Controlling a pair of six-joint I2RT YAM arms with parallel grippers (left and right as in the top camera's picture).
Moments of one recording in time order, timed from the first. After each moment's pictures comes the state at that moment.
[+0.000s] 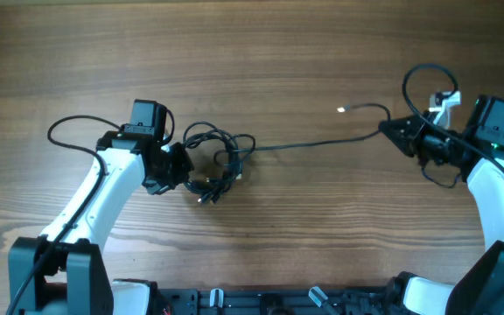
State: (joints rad) left arm -0.11 1.51 0.91 -0.82 0.19 -0.62; right arm -0.36 1.45 0.87 -0.50 -0.87 0.46
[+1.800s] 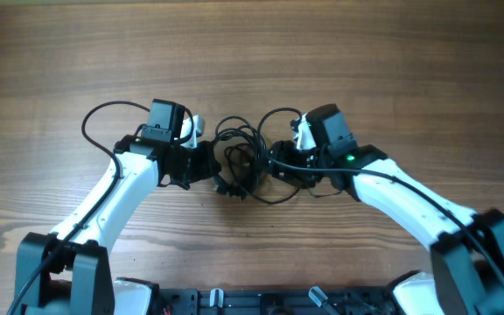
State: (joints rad) left arm -0.22 1.51 0.87 -0.62 0.44 -0.43; right arm 0.48 1.59 0.81 -0.19 -0.62 0.87
